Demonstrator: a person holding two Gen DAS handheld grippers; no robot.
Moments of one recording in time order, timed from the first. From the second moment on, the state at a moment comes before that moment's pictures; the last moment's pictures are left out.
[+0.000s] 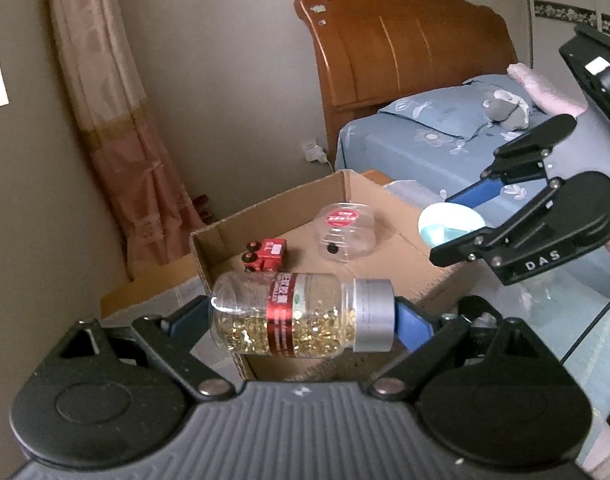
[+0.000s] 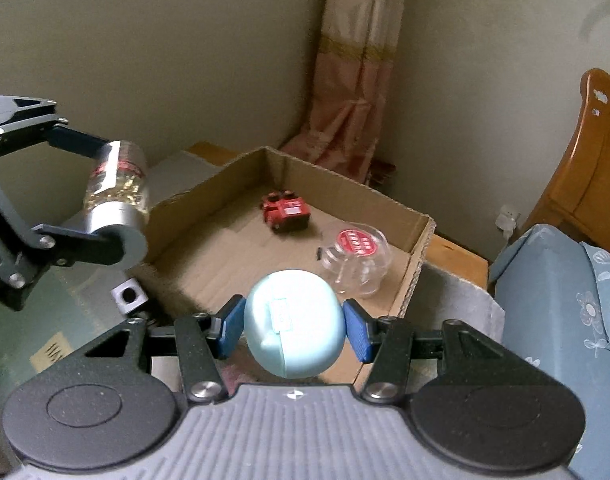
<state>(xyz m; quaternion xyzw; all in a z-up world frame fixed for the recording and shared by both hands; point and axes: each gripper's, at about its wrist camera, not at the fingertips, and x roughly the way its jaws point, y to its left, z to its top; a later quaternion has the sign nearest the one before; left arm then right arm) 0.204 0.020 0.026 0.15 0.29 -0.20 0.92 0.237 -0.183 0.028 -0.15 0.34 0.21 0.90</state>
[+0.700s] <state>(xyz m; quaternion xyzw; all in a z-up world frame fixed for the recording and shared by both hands) 0.249 0.006 0.008 0.14 0.32 -0.20 0.92 0.237 -0.195 0.021 -0.11 0.34 0.20 0.91</state>
